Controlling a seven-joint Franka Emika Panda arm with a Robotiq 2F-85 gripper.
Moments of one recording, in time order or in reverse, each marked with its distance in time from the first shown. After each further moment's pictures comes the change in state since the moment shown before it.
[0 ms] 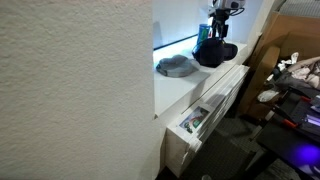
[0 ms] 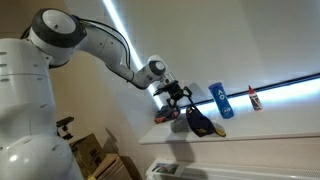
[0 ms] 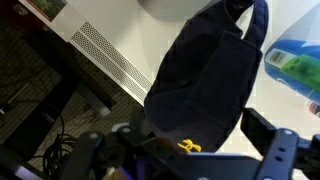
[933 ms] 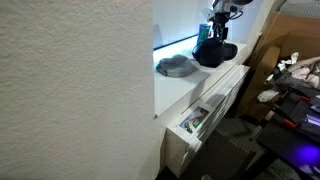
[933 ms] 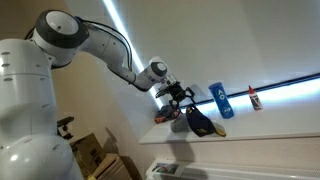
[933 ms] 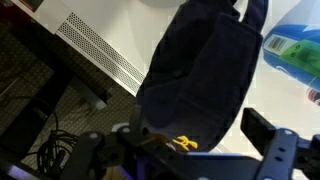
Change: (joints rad) arm 0.011 0.020 -0.020 0.001 -0.066 0.002 0.066
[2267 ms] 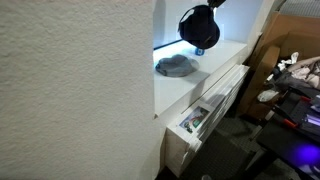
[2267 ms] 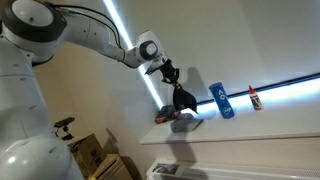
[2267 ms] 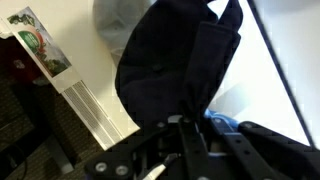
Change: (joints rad) arm -0.055 -0.172 0.045 0.075 0.428 0.068 -0.509
